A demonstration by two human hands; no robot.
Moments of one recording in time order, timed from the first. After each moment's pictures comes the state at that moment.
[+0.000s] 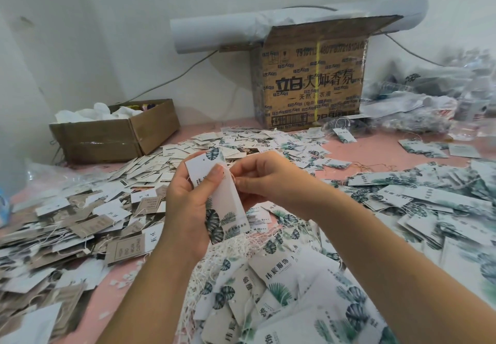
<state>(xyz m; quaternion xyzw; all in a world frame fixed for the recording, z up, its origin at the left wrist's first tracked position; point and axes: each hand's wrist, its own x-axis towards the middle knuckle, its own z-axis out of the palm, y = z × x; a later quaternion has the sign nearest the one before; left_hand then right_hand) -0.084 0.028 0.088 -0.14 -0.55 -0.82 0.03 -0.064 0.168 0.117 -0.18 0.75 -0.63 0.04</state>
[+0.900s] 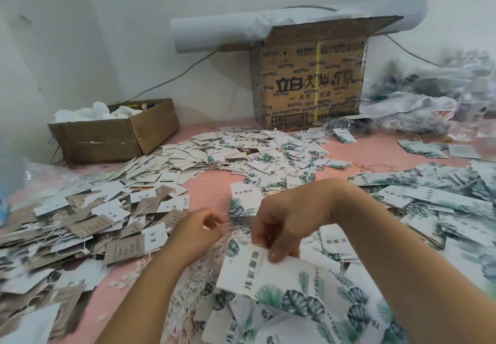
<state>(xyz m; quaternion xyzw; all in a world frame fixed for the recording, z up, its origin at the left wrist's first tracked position) -0.117 0.002 0.035 -0.14 -0.91 -0.38 -0.05 -0.052 0.188 0.125 -0.22 0.85 -0.32 0.36</state>
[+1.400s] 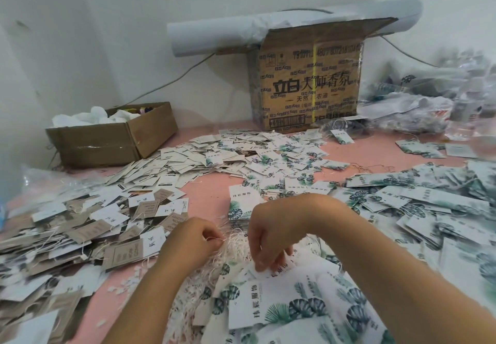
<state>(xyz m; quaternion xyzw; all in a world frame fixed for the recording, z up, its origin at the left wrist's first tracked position) -0.115 -0.002 0.034 -0.16 -0.95 -0.27 -0.02 -0.062 0.171 0.108 -0.16 0.93 -0.19 0.27</state>
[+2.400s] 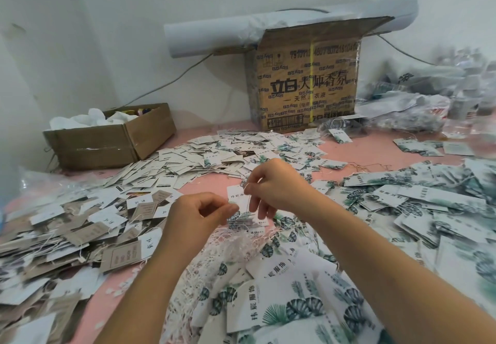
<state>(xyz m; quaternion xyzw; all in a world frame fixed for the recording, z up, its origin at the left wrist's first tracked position) -0.095 0.014 0.069 -0.25 -0.81 -0.53 0.10 -0.082 0.181 0.101 -0.04 0.87 -0.49 -0.04</state>
